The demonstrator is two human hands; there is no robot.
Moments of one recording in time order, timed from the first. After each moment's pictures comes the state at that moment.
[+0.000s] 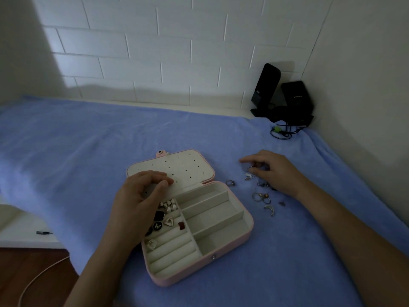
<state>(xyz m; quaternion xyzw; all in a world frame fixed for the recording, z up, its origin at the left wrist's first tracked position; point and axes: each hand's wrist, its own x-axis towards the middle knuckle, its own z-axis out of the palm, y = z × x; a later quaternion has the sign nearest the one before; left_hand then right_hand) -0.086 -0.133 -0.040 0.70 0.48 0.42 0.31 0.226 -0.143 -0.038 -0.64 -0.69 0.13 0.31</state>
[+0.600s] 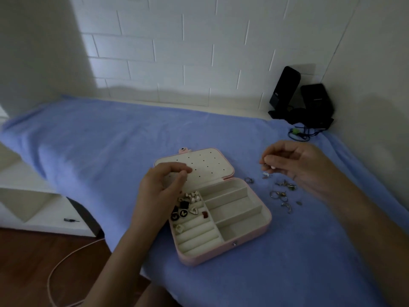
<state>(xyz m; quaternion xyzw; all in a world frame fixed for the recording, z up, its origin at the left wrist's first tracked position) -0.091 -0.143 -0.031 0.64 0.48 0.48 0.36 0.170 -0.187 0.026 -0.51 -0.56 0.42 0.51</state>
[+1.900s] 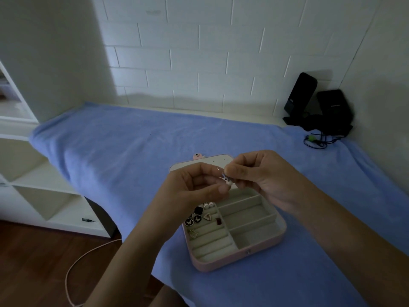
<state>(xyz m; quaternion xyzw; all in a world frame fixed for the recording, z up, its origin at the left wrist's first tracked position) -0.090 -0.166 0.019 0.59 0.30 0.40 0.63 0.084 -0.178 0.044 -0.47 -0.58 0.51 0.44</state>
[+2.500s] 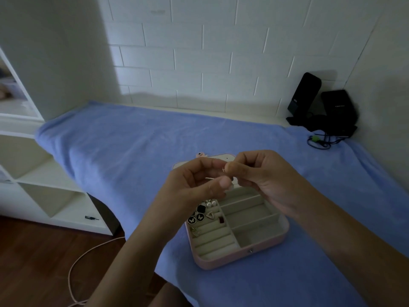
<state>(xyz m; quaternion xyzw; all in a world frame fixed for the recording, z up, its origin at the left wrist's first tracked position) -0.091 -0.172 0.023 0.60 0.29 0.43 0.62 0.078 -0.183 0.044 -0.44 -0.59 0.50 0.46</state>
